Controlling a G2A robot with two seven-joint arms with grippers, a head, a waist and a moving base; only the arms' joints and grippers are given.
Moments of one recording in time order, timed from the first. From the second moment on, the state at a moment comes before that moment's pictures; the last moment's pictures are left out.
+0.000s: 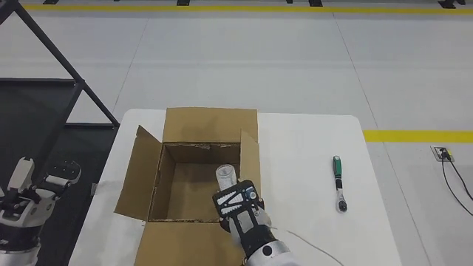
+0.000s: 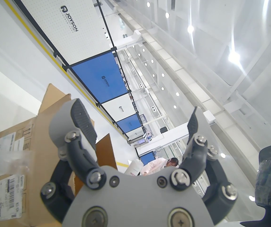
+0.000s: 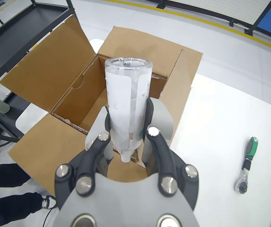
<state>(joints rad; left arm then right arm) 1.65 -1.18 -2.10 -2.09 -0.49 -0.23 -0.45 -1.09 -1.38 0.70 -2.27 -1.69 0.47 1.01</state>
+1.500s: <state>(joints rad) 1.65 -1.18 -2.10 -2.09 -0.49 -0.23 -0.45 -1.01 -1.47 1.02 -2.06 -1.69 0.38 1.39</state>
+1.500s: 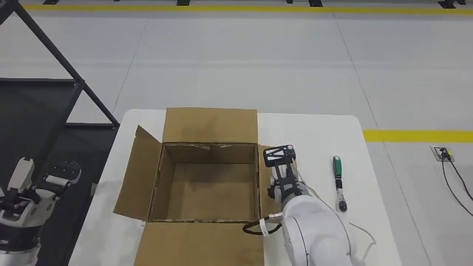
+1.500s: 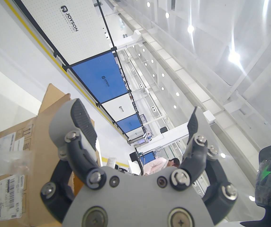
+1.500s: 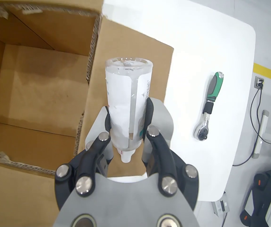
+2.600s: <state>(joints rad) 1.65 -1.18 -2.10 -2.09 -0.49 -0.23 -0.45 -0.81 -1.61 0.81 -1.89 -1.56 0.63 1.19</state>
